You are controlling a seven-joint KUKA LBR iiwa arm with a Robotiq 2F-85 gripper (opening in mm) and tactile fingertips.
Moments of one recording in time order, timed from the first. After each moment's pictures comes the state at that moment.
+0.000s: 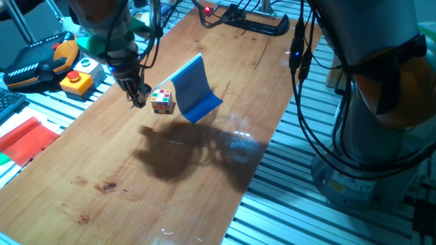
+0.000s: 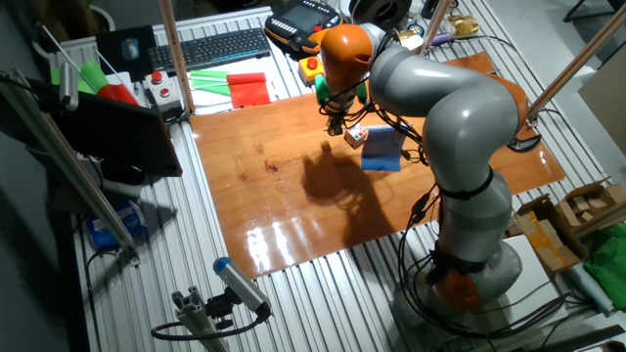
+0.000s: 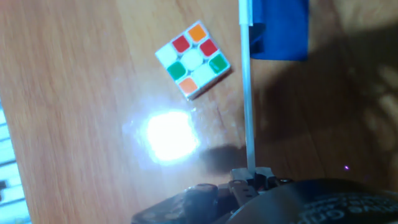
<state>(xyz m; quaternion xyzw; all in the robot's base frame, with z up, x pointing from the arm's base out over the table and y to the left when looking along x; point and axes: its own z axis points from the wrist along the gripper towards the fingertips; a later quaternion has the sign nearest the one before) 0.583 0.113 0.150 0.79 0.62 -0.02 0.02</state>
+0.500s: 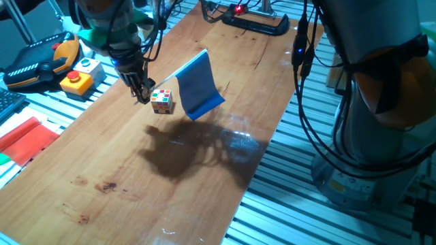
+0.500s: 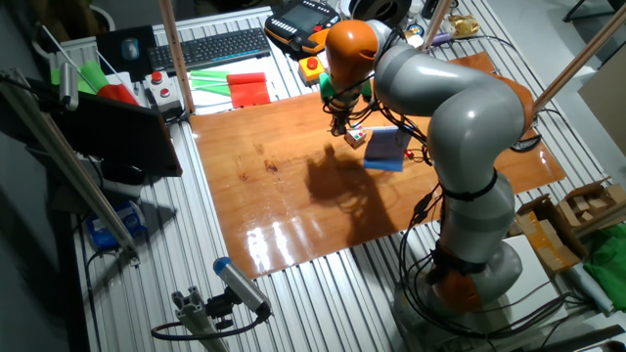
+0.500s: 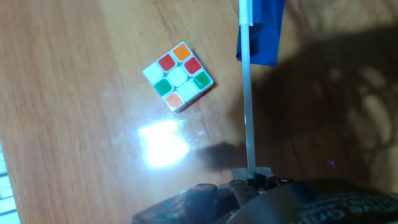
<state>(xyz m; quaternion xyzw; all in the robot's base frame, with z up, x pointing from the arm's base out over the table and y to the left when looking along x) 0.571 0.108 0.161 0.79 0.62 -0.03 0.01</state>
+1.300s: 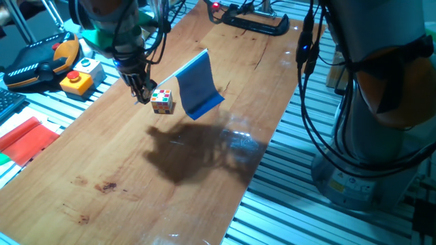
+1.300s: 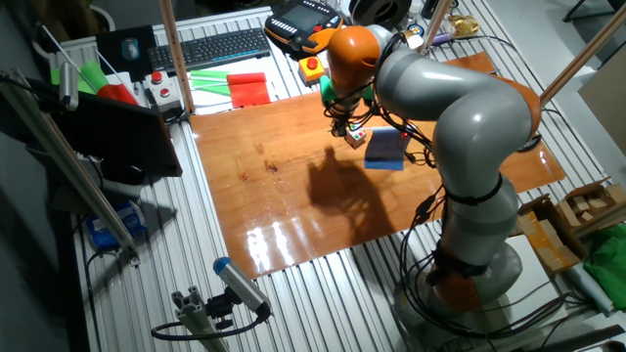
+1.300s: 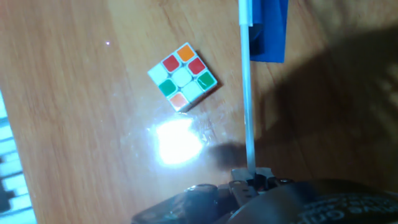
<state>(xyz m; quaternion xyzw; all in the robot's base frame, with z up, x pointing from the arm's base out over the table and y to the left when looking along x) 0.571 0.108 0.160 0.80 0.60 0.01 0.02</state>
